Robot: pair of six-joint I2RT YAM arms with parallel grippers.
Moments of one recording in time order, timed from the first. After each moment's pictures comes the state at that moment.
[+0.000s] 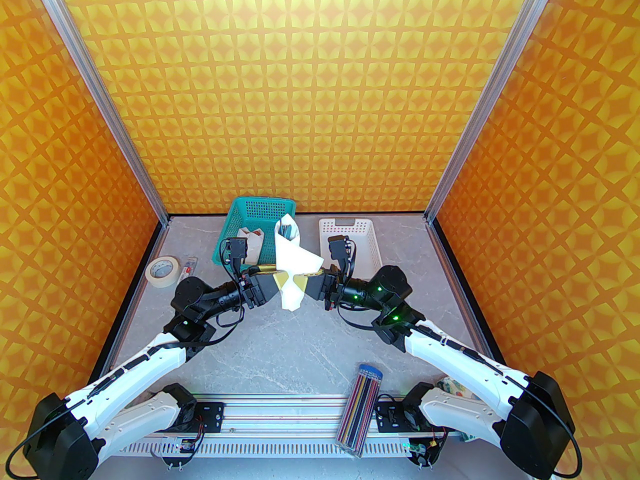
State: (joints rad) left arm -0.60 1.02 0.67 0.66 0.62 -0.95; right arm 0.64 1.13 0.74 0.60 -0.72 0.72
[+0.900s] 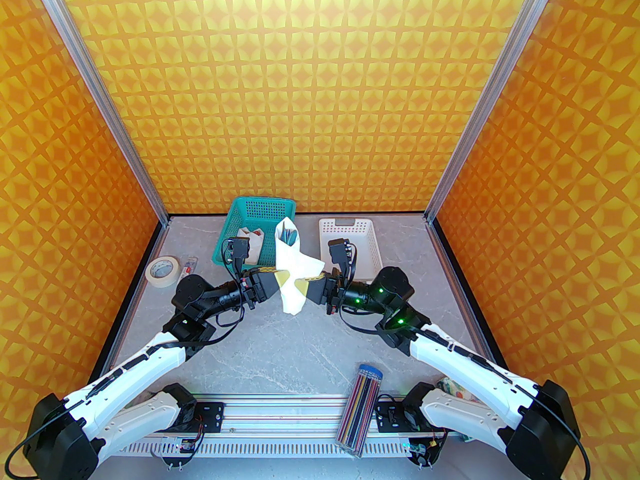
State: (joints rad) left arm -0.60 1.02 0.68 0.61 0.63 -0.90; right arm 0.65 1.06 0.74 0.47 -0.70 0.65
